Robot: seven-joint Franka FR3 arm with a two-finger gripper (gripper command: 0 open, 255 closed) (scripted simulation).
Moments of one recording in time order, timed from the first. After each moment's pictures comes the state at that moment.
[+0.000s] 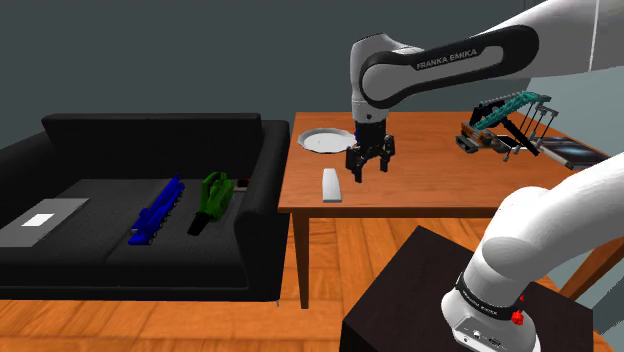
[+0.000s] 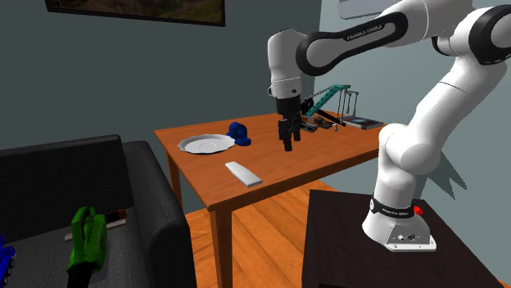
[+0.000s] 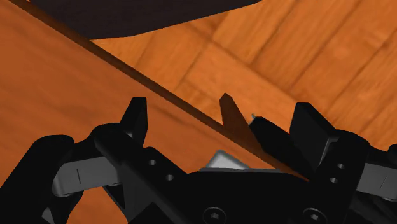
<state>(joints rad) -0.05 -0.53 0.09 -2.44 0.06 1.75 0.31</state>
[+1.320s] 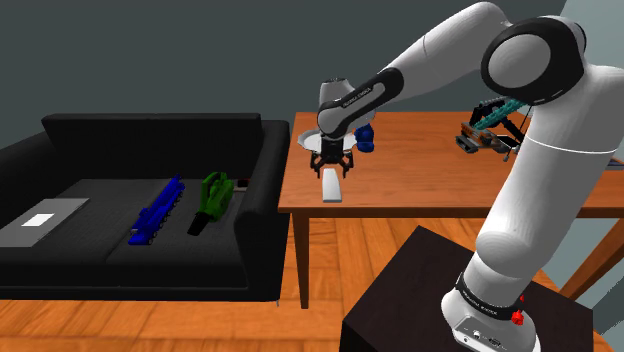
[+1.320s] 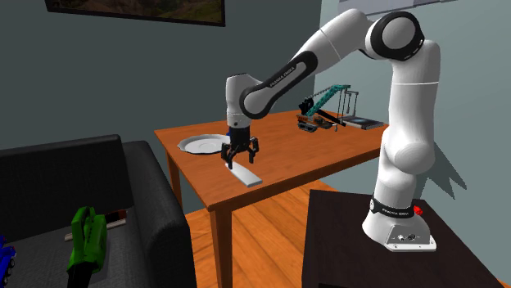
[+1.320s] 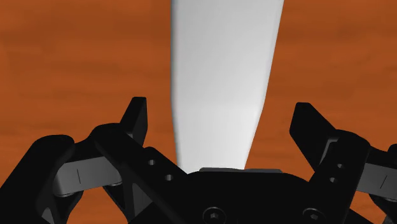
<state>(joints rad) -0.17 0.08 0.09 -2.17 -0.01 2.24 0.75</state>
